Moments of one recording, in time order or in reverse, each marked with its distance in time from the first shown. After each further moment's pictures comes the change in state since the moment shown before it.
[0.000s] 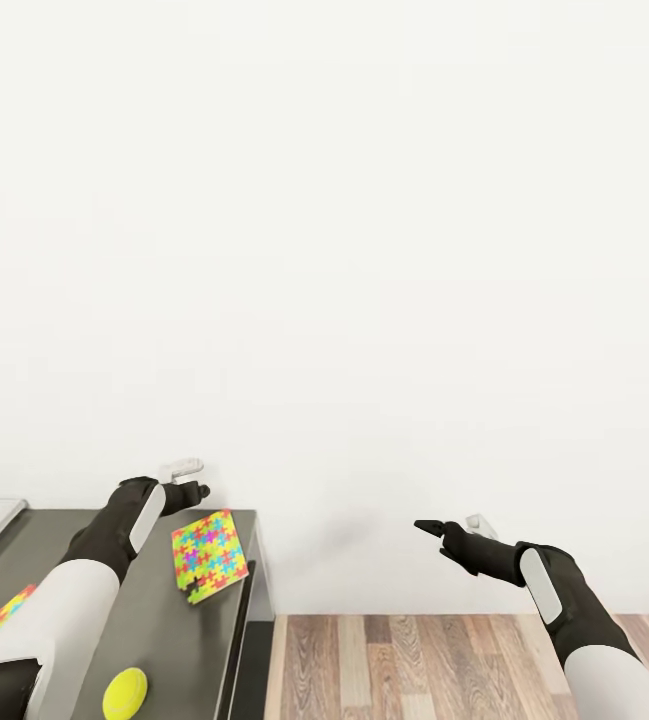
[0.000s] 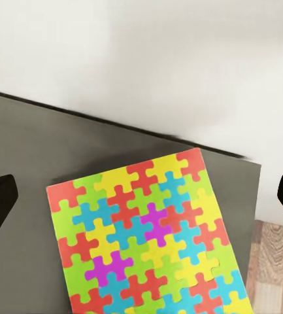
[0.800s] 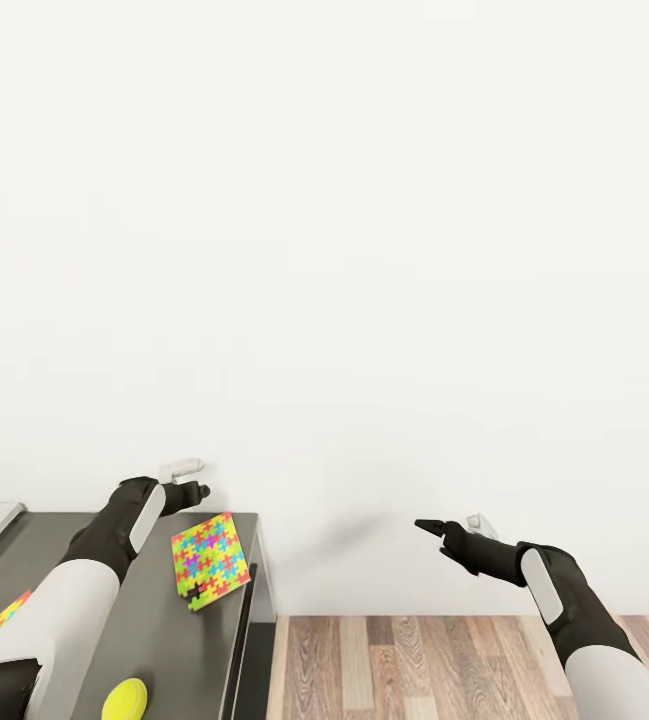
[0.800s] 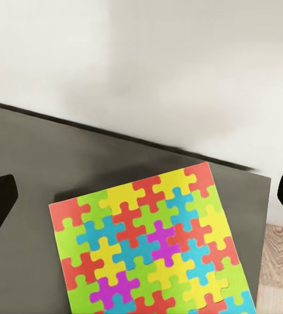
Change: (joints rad) left arm 0.000 0.000 0.000 0.000 0.000 0.000 0.000; right arm 0.001 -0.002 -0.004 0.000 0.000 -0.001 0.010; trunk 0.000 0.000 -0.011
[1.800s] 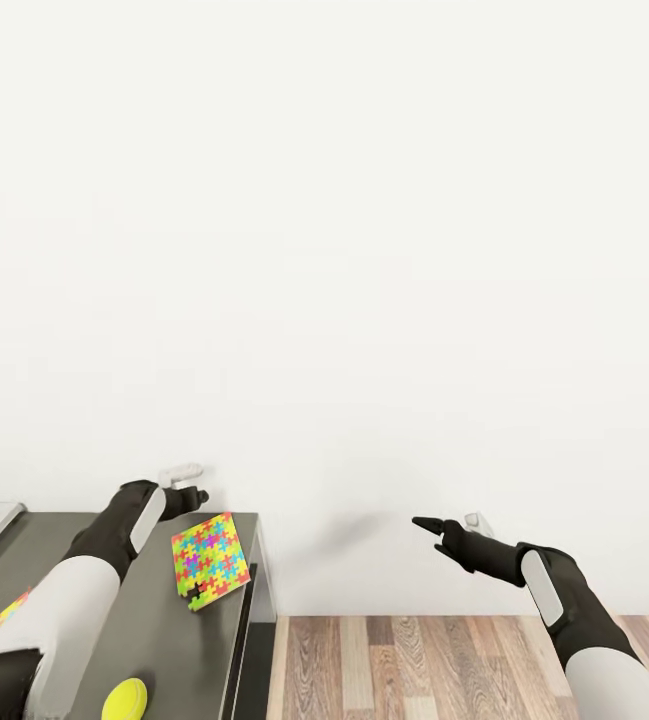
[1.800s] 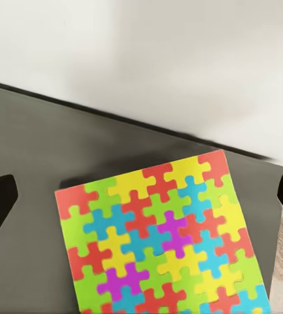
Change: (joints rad) left arm -0.020 0.005 0.003 0.076 0.000 -0.020 0.007; right arm 0.005 0.000 0.000 0.000 0.002 -0.005 0.073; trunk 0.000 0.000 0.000
